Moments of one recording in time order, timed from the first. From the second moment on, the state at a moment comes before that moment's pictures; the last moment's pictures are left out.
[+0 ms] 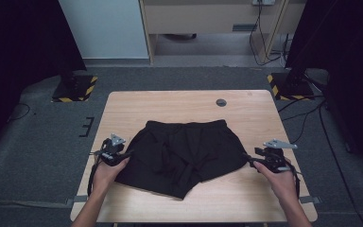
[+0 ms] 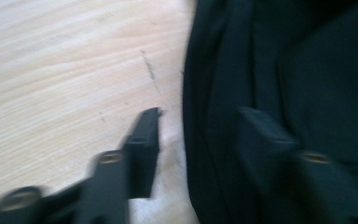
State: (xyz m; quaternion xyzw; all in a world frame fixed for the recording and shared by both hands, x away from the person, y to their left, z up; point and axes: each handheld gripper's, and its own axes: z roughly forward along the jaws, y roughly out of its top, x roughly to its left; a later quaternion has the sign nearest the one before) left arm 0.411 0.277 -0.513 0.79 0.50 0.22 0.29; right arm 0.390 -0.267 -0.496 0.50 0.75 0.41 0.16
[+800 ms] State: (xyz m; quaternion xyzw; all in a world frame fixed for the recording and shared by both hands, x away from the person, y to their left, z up) left arm 0.375 0.244 -0.520 0.82 0.46 0.18 0.30; right arm 0.361 -0.257 -0.523 0.46 0.81 0.35 0.12
